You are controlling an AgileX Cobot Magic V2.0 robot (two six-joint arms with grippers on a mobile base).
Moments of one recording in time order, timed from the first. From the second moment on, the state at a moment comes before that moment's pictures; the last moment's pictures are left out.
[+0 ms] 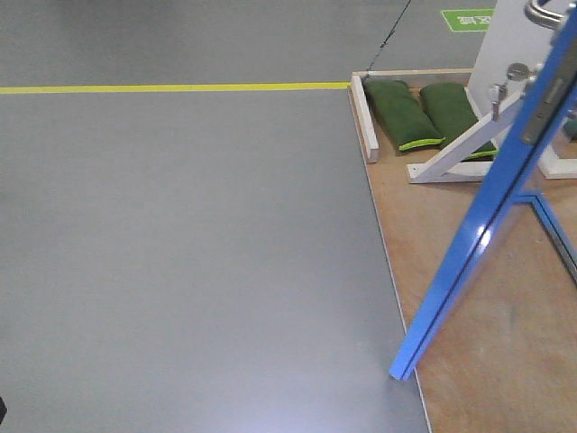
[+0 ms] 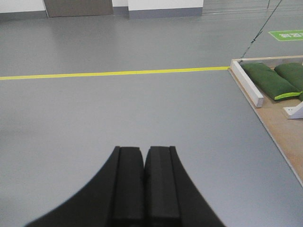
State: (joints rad) left arm 0.03 -0.01 0.03 0.07 0.36 -0.02; right arm -0.22 1.27 -1.39 1.13 0.19 0.10
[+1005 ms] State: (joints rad) left arm 0.03 -0.01 0.03 0.07 0.36 -0.02; right arm -0.20 1.44 -1.39 1.12 0.12 0.10
